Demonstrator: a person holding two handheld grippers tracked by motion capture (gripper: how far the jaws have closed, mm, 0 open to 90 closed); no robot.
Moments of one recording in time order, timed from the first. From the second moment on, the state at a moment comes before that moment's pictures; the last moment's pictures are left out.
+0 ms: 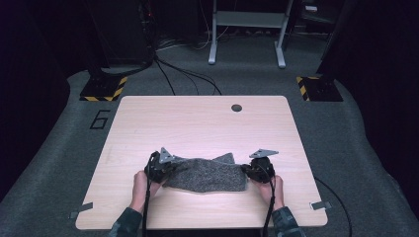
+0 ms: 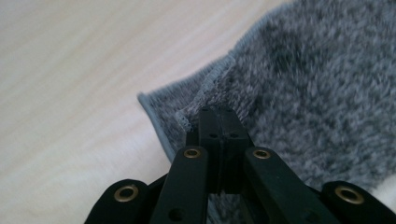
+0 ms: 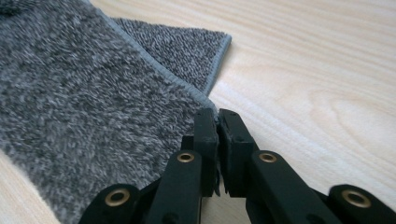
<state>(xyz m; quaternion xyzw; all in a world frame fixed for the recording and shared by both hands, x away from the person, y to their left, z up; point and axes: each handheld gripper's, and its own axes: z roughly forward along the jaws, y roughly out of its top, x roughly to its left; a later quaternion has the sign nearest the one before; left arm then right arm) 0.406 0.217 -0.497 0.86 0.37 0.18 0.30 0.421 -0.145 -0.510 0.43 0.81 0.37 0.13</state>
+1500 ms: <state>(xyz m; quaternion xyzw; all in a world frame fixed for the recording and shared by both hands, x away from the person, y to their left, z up) 0.400 0.224 -0.488 0.86 0.37 0.17 0.31 0.389 -0.151 -0.488 0.42 0.82 0.37 0.12</state>
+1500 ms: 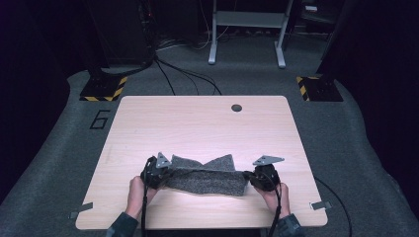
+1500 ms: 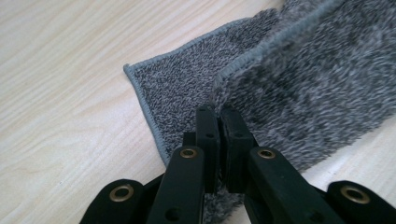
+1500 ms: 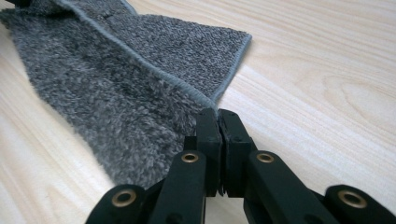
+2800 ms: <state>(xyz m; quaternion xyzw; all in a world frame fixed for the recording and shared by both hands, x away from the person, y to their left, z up) 0.372 0.270 -0.443 0.80 0.40 0.23 0.39 0.405 -0.165 -0.448 0.38 0.80 0.44 0.13</state>
